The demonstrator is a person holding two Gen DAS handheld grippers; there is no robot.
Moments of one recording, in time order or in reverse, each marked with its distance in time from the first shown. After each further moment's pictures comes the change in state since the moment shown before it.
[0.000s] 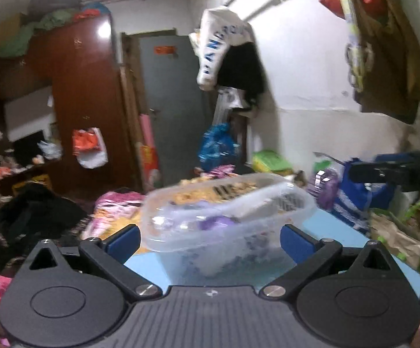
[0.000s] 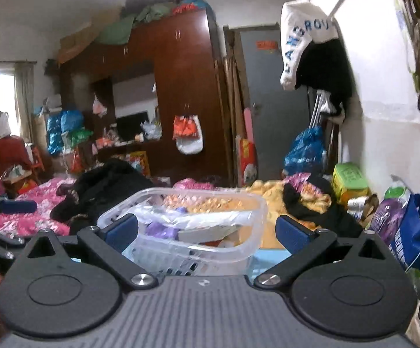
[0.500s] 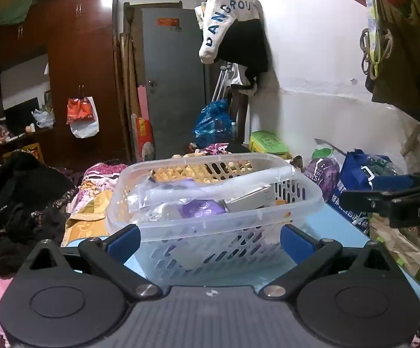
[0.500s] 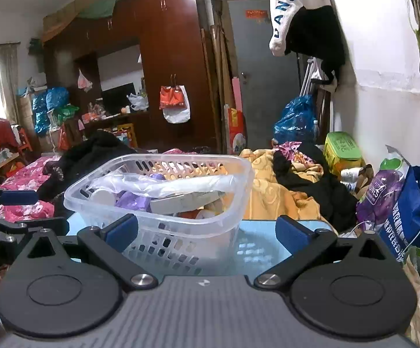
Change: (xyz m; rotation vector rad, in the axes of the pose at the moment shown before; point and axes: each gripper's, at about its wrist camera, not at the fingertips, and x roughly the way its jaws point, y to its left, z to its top) left arm 0.056 -0.006 -0.009 -0.076 0.093 -0.011; right arm 0.027 -0.010 -0.027 0.021 0.146 -0.034
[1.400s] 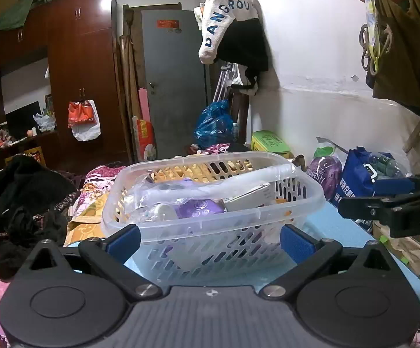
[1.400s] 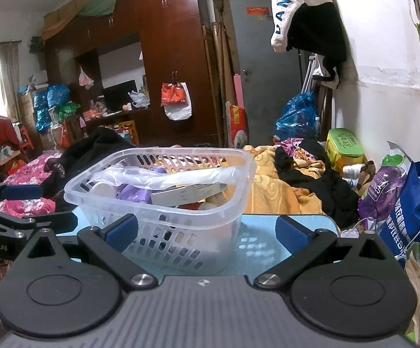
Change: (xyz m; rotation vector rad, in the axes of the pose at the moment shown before) left arm 0.003 -0.014 0.000 0.020 -0.005 0.018; right arm 0.001 0.000 -0.003 0.000 0.012 0.006
